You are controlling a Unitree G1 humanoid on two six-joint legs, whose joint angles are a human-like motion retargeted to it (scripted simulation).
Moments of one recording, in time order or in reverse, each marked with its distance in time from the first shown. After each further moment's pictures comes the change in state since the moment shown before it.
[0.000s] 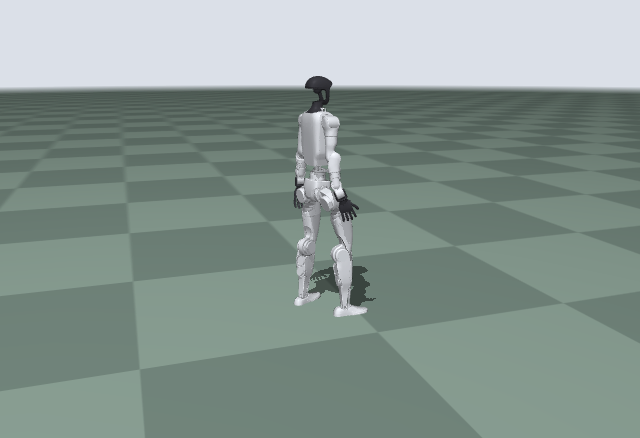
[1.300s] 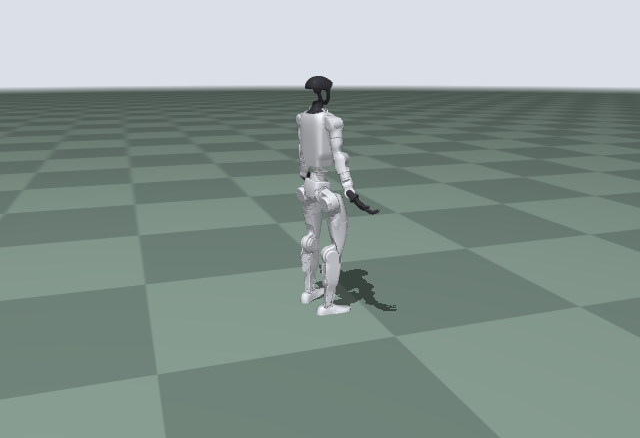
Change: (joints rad) left arm -0.142 -0.039 0.664 -0.275 -1.553 -0.009 -0.249; right arm -0.065 -0.088 -0.656 -0.069 1.278 0.131 0.360; waist 0.103 -0.030 -0.010; left_leg -0.093 -0.015 -0.006 0.014 0.100 -0.002; right_leg 0.130 0.079 -0.037 -0.040 -0.104 -0.074
